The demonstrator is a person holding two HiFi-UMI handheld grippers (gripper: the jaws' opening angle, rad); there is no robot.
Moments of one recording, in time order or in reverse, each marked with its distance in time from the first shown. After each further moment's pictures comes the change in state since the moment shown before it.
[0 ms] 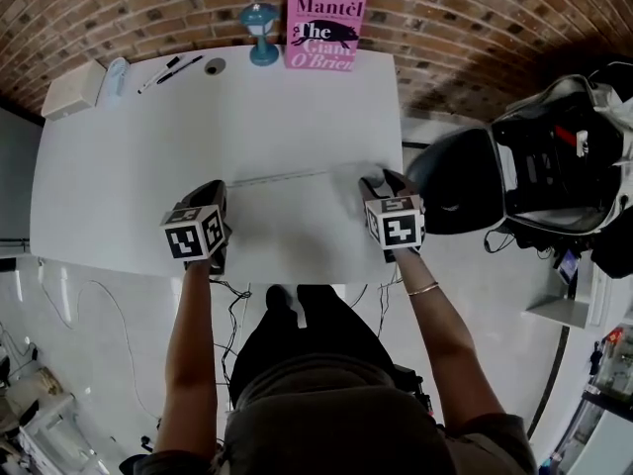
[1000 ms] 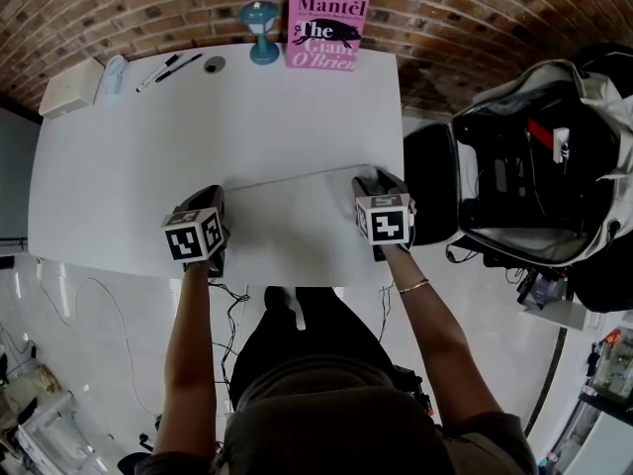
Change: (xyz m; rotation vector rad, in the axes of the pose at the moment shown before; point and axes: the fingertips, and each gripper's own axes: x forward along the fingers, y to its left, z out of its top) left arm 0.009 0.013 -0.018 -0.028 0.041 0.029; right arm 0.021 0.005 -0.004 0.041 0.030 -0.040
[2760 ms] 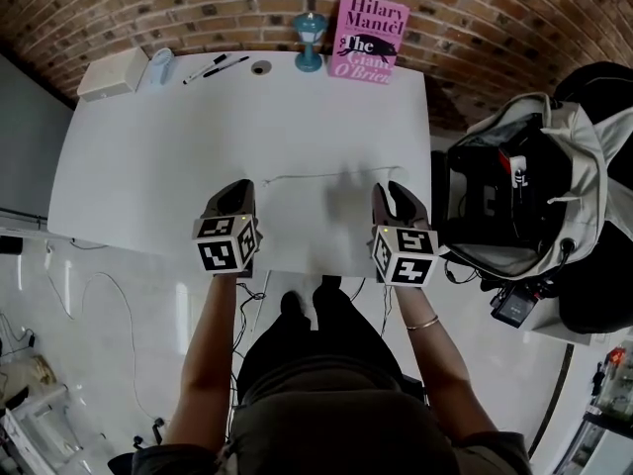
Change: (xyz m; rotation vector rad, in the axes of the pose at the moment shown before) left arm -0.074 -0.007 0.025 0.063 -0.232 -0.011; right arm -0.109 0.082 0.060 0.089 -0.347 0.022
